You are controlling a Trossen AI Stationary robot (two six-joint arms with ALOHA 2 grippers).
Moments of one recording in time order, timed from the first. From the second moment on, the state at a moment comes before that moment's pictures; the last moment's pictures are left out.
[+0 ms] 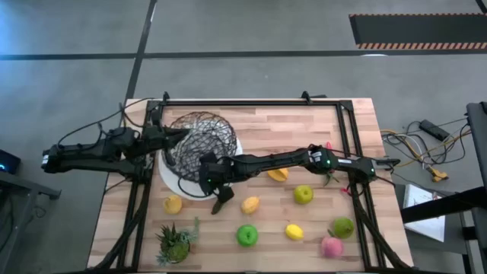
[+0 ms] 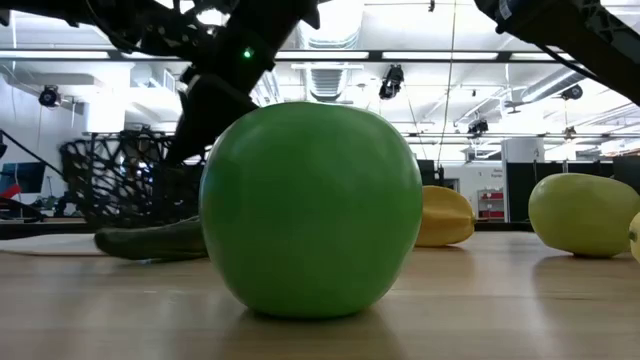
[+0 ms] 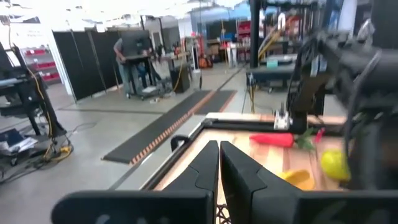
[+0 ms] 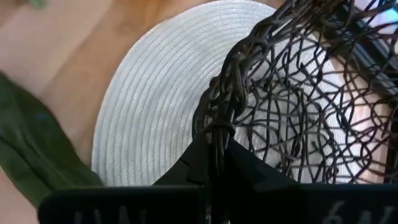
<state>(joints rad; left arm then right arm) 0.04 0.38 0.50 -0.05 -0.36 0.12 0.10 2.49 2.35 -0.77 0.16 -0.55</state>
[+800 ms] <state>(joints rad) 0.04 0.25 0.48 -0.24 -0.35 0.11 -0.01 2.47 2.35 -0.91 0.18 -0.46</state>
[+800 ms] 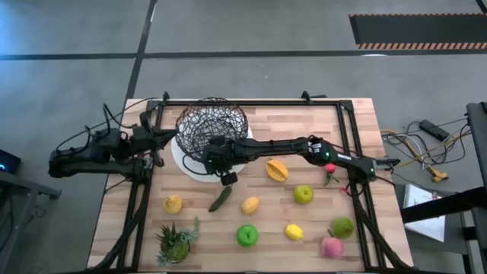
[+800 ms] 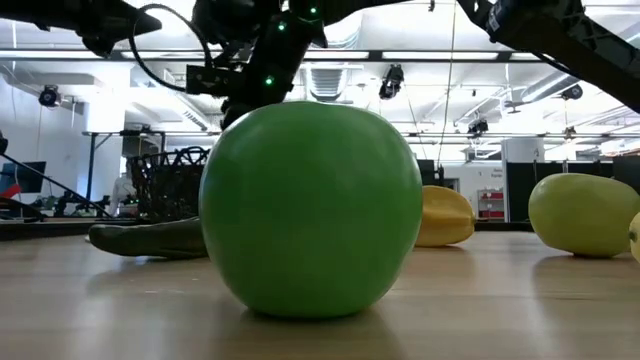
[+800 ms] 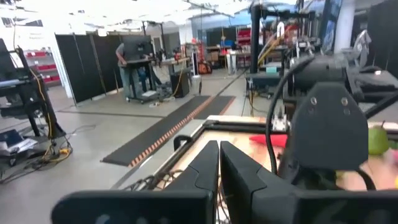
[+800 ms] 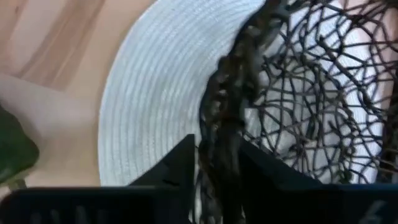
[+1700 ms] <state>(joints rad) 0.04 0.25 0.47 -0.30 -0.35 0.11 0.07 1.68 1.33 -0.93 0.31 0.46</state>
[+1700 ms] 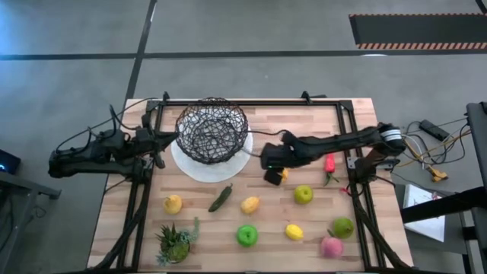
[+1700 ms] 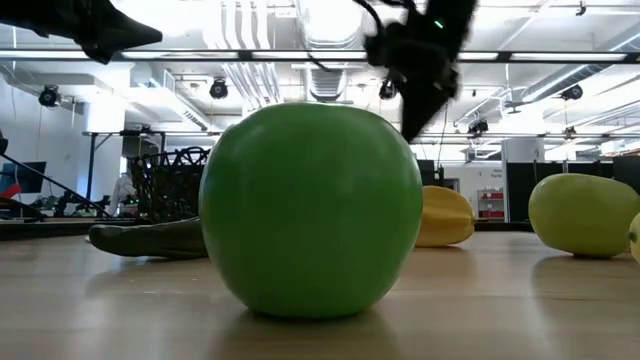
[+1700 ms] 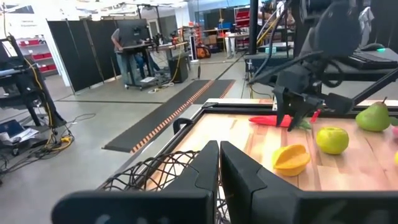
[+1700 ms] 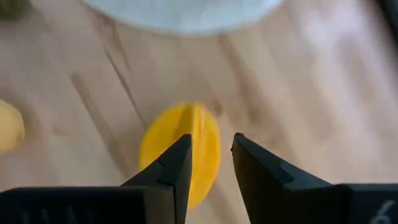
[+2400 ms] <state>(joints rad) 0.04 0.25 0.40 -0.27 -0.35 0.06 0.06 1.66 0.96 -0.52 0.28 0.55</state>
